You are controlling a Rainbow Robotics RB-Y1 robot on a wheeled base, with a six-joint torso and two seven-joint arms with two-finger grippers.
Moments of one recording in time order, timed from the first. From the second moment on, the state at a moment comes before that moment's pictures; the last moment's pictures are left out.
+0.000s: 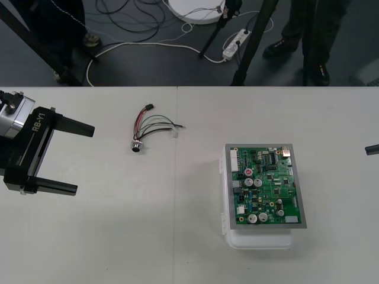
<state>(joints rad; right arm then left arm) 0.14 -1.05 -0.41 -1.85 1.16 -1.56 0.00 -0.16 1.36 -0.16 -1.96 -0.74 -1.14 0.10</state>
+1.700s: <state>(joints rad) 0.14 -1.05 -0.41 -1.85 1.16 -1.56 0.00 -0.16 1.36 -0.16 -1.96 -0.74 -1.14 0.10</state>
